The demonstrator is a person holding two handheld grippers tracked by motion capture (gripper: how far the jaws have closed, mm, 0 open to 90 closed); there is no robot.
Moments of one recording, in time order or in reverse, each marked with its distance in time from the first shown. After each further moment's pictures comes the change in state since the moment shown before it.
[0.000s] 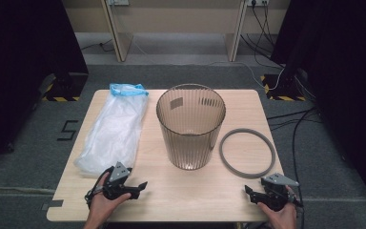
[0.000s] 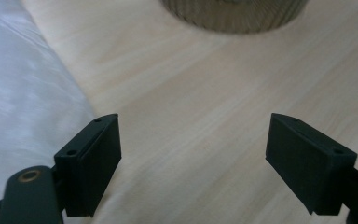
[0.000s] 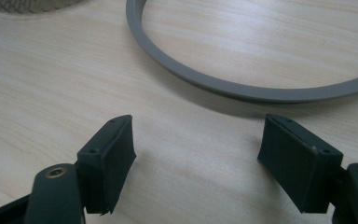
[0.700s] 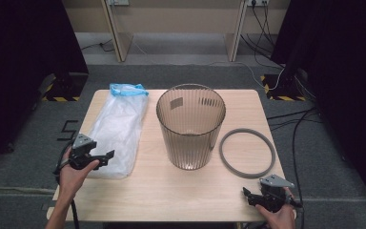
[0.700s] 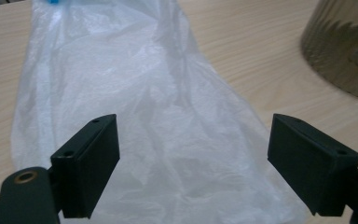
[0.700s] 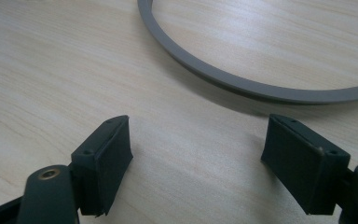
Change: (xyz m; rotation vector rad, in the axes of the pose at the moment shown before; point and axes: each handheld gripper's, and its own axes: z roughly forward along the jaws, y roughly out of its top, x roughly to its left) left arm 0.112 0.028 -0.035 -0.008 0.217 -0.148; right arm 0.007 -0.002 0.002 0.011 -0.024 -0.079
